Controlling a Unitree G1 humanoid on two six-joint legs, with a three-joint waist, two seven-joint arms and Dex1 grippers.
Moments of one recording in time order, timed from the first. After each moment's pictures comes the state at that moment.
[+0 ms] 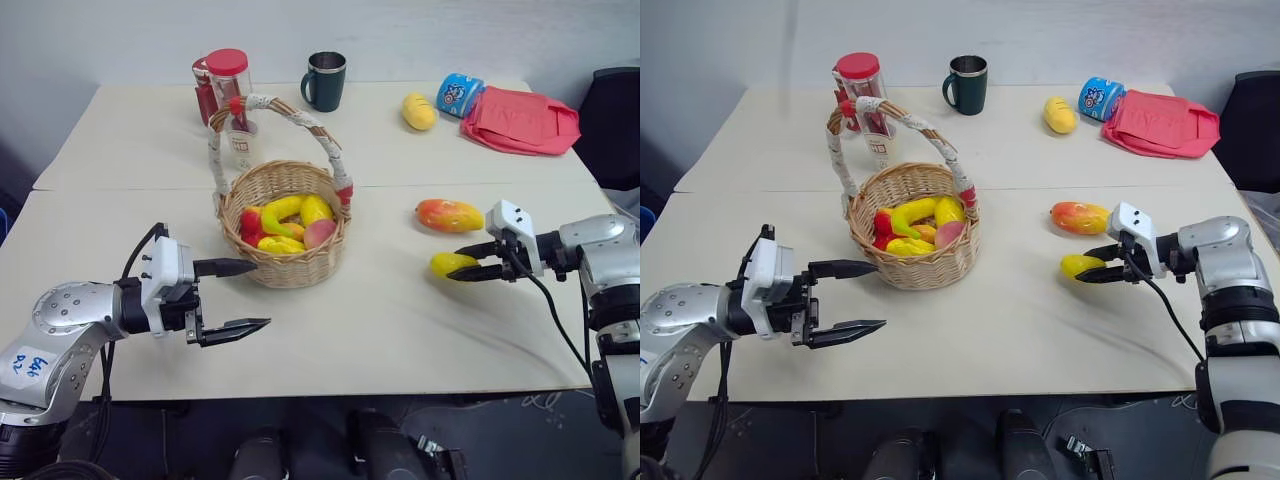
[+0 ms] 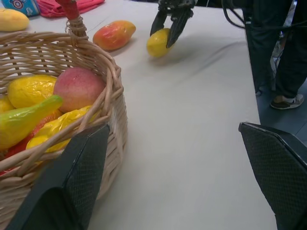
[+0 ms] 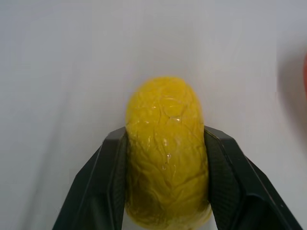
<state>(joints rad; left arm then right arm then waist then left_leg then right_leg) -0.11 0.80 0.23 -0.43 -0.67 0.47 -1.01 -0.76 -0.84 0.10 0.66 0.19 0.12 1.54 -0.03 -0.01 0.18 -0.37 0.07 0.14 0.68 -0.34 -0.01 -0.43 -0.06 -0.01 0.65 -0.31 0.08</state>
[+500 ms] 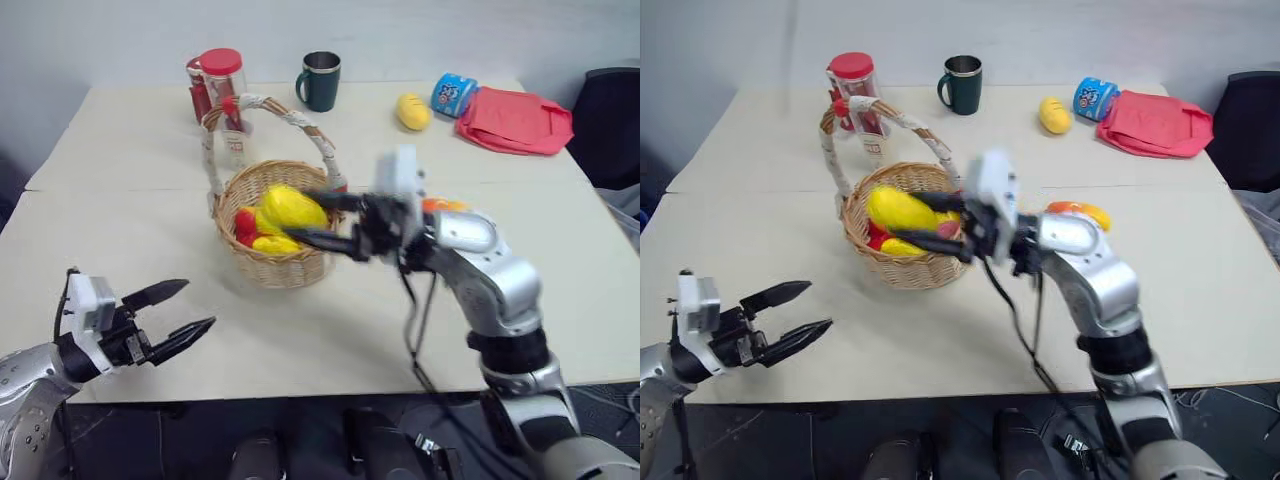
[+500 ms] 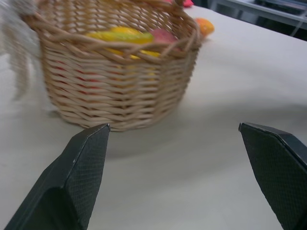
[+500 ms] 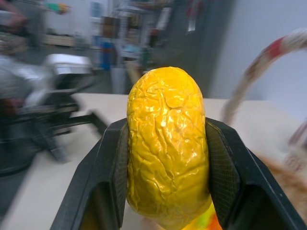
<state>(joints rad) 0.21 0.67 0.53 -0.39 -0.71 0.41 -0.94 -0.76 -0.29 0.15 -0.26 0.44 0.47 0.84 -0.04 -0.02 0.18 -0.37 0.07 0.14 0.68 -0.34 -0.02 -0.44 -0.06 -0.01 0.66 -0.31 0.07</state>
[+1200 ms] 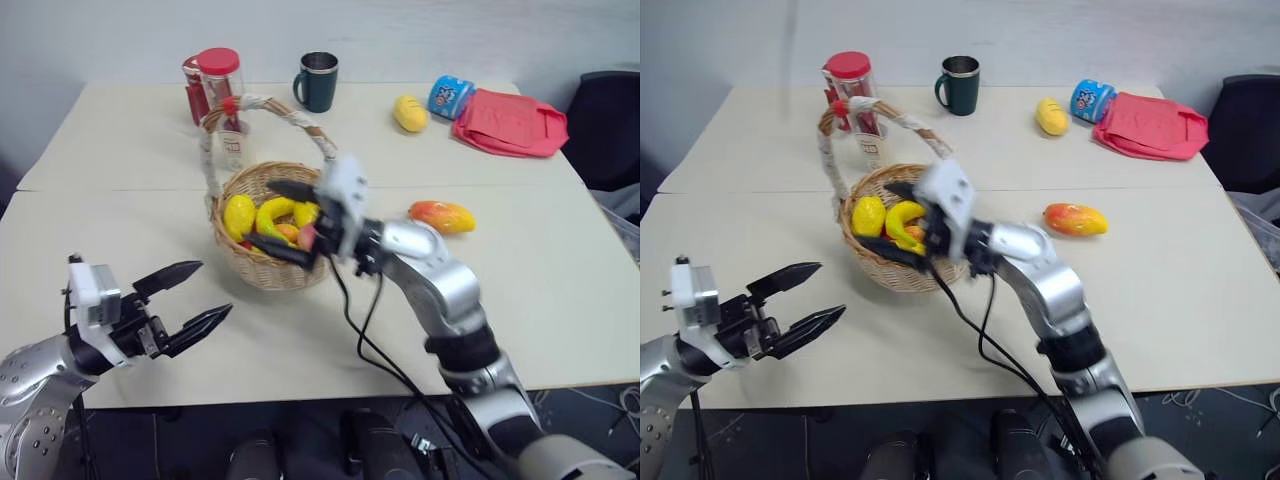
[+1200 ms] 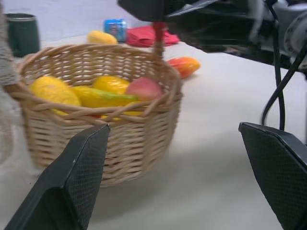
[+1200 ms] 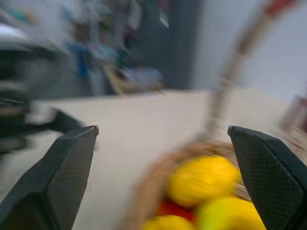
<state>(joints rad) 0.16 0.69 0.47 -0.54 -0.80 0.44 -0.87 -0.58 -0.23 0.20 -0.25 0.46 0.39 0.90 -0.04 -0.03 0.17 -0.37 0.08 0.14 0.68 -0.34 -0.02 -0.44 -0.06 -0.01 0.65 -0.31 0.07</state>
